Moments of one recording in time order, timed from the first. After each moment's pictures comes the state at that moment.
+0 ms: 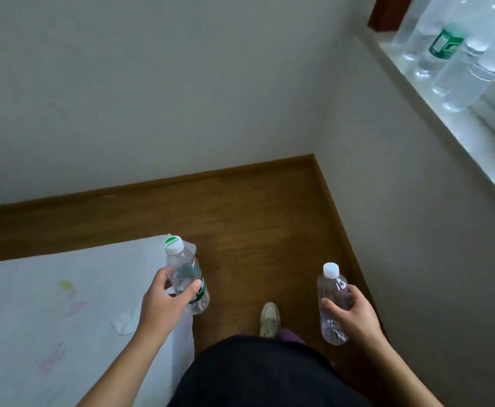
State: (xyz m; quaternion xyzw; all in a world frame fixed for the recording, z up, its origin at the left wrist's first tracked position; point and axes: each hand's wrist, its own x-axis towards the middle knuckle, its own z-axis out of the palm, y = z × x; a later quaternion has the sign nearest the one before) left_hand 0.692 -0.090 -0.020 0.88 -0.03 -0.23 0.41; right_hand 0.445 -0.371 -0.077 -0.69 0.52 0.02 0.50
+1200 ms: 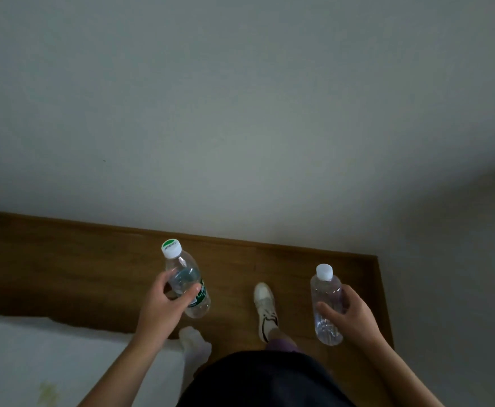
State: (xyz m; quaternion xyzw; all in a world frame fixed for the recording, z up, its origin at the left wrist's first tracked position) left_hand 1.127 -0.213 -0.026 0.85 0.08 -0.21 0.48; right_hand 0.976 -0.558 -0.045 -0.84 0.34 0.10 0.41
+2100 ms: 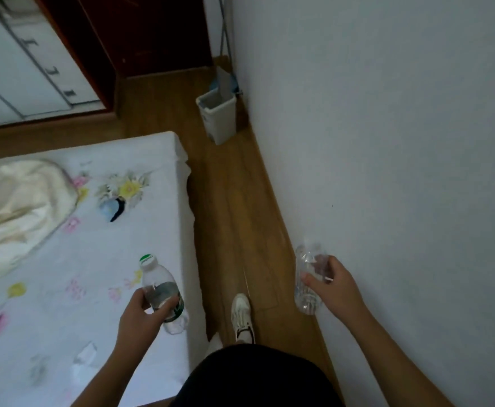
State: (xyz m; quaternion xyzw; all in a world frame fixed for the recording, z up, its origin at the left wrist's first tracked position) left_hand 1.185 -0.065 -0.040 0.64 0.61 0.10 0.45; right_hand 1.507 -0.272 -0.038 -0.83 -0.18 0.35 0.40
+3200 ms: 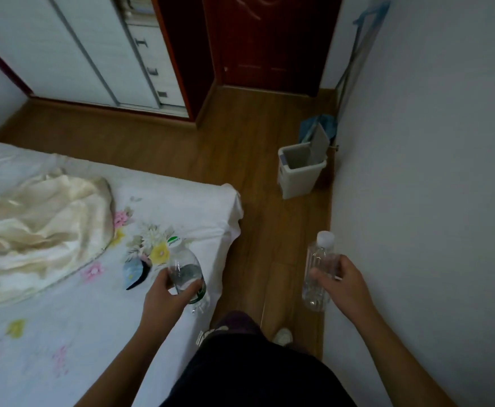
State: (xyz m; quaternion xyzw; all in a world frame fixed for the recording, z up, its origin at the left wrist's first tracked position) left_hand 1.441 0.333 -0.029 0.53 0.70 0.21 0.43; right_hand 1.797 0.262 -0.042 -0.79 -0.33 0.42 0.31
